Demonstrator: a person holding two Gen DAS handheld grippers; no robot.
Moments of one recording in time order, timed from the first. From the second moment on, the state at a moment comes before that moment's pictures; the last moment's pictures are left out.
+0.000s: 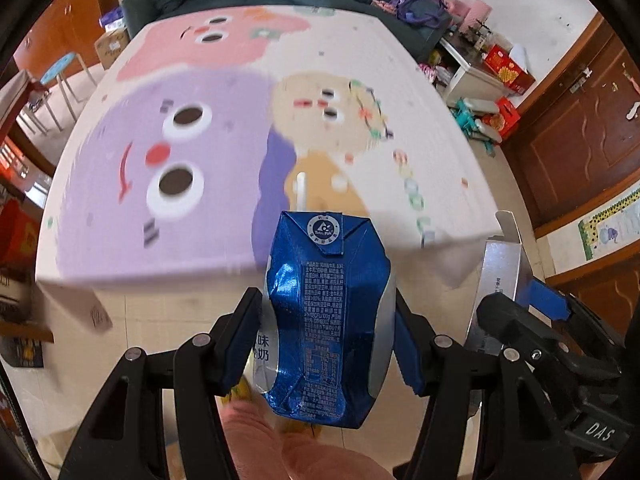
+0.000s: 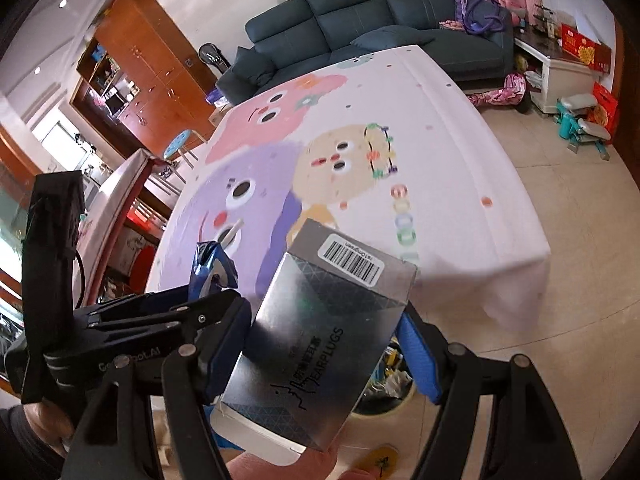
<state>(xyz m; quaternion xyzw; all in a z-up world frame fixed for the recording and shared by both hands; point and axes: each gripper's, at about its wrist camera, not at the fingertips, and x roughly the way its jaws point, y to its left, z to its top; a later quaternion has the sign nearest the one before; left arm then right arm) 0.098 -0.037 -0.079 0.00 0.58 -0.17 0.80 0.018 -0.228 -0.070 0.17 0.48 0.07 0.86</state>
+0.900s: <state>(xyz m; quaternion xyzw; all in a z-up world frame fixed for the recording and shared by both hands) 0.046 -0.022 -0.304 0.02 0.64 -0.16 0.75 -0.040 -0.211 -0.275 0.20 0.54 -0.05 0.81</state>
